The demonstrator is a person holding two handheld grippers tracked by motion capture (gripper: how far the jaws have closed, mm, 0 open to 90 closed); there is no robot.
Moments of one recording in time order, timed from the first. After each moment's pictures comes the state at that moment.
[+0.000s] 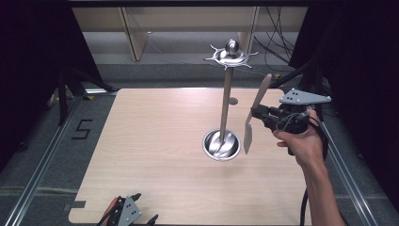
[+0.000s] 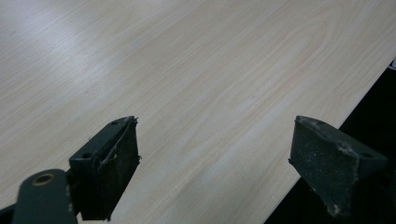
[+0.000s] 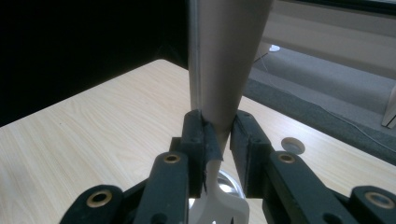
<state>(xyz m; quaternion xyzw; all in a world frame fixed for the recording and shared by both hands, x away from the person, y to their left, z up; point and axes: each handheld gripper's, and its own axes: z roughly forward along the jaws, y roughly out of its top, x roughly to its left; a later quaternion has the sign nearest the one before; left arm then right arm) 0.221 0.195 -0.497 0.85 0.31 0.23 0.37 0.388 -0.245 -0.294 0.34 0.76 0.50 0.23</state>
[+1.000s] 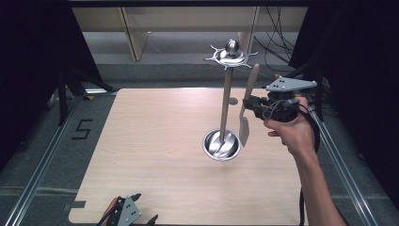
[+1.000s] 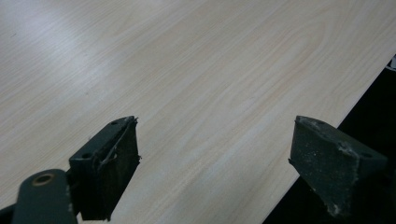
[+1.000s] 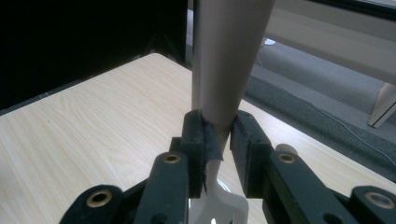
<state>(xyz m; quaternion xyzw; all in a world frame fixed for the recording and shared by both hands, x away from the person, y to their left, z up) 0.220 0.195 -0.496 0.84 0.30 0.24 0.37 0.401 -0.218 -0.271 0.34 0.78 0.47 0.23</state>
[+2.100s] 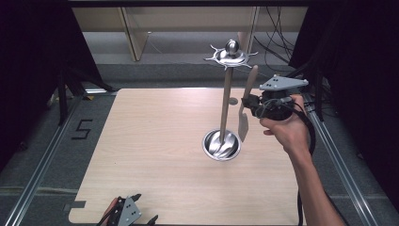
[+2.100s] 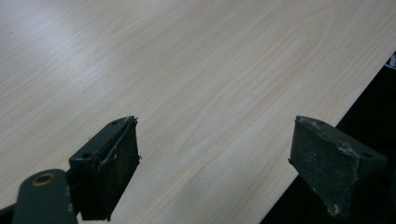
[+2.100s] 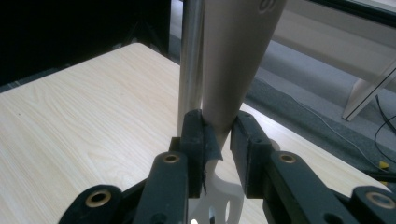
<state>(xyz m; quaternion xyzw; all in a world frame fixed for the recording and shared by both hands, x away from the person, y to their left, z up) 0.220 0.195 -0.497 0.85 0.30 0.24 0.37 0.404 -0.207 -0.270 0.35 0.79 0.43 0.26</state>
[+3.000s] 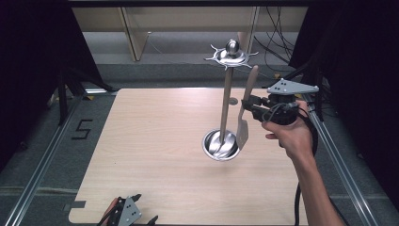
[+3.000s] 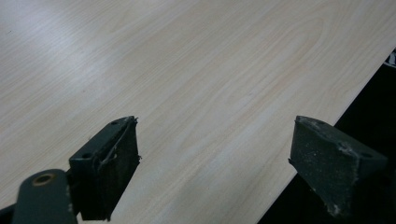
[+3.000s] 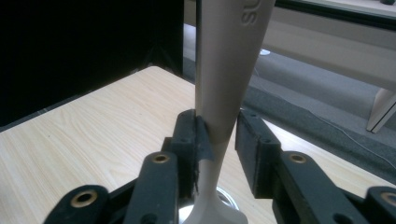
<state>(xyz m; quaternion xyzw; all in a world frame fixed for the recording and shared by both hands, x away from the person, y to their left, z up) 0.220 0.195 -0.497 0.85 0.30 0.23 0.37 0.396 -0.217 -0.275 0.34 0.76 0.49 0.25</state>
